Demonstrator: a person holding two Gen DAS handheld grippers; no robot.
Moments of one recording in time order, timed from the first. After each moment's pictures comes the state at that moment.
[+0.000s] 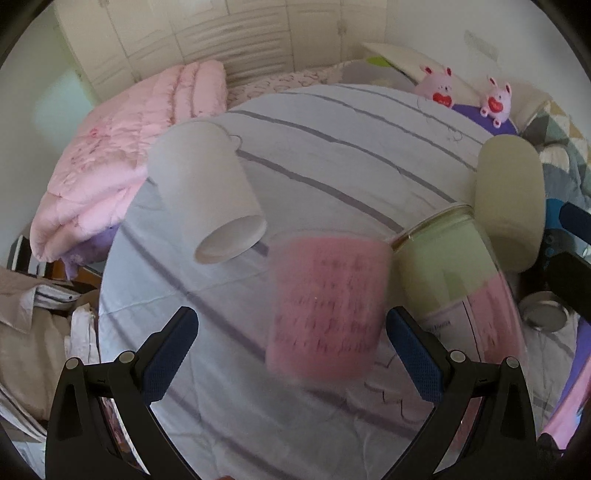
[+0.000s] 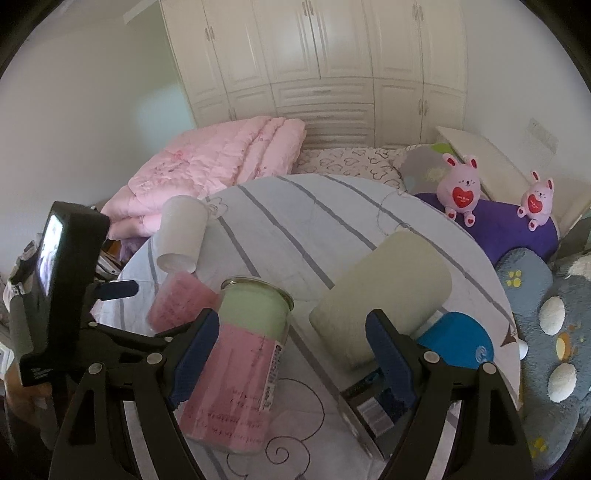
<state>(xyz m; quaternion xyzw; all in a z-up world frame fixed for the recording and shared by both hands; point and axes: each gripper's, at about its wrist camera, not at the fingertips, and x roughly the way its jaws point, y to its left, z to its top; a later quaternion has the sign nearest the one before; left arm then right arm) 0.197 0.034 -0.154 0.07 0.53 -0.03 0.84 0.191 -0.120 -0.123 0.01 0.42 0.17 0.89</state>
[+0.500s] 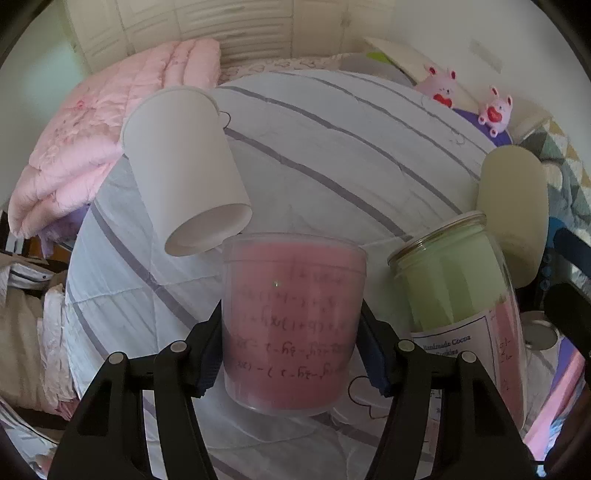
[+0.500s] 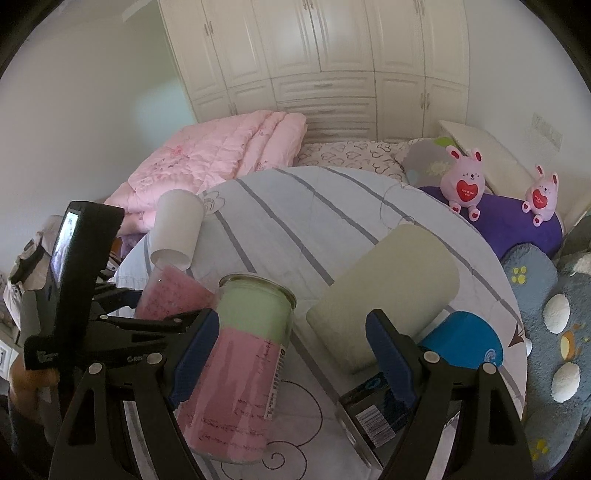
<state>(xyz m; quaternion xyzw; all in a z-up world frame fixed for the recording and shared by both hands) 0.207 0.046 -0.165 0.01 0.56 -0.05 0.83 0.197 -0.119 -0.129 0.01 0.43 0.18 0.89</state>
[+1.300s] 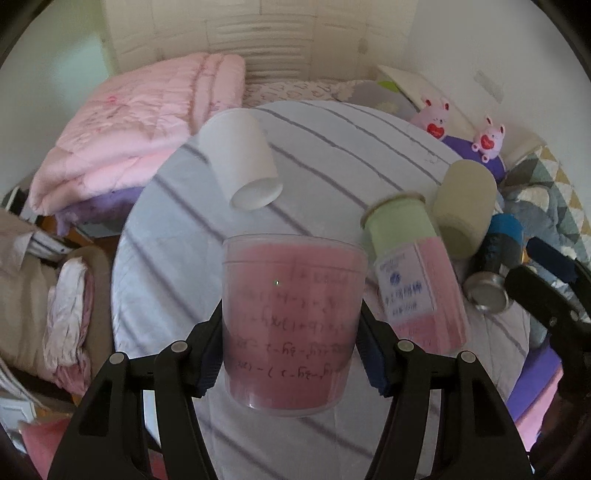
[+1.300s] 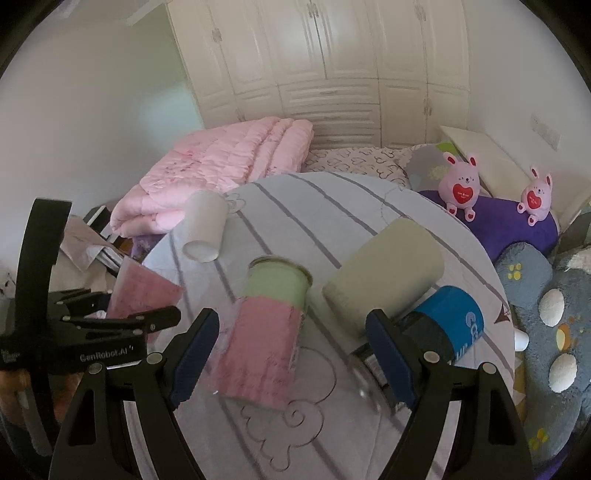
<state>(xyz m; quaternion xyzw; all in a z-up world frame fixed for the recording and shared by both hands) 0.124 0.060 -0.108 -0.03 0.52 -0.01 0.86 0.154 -0.120 -0.102 0.01 0.41 0.19 0.89</state>
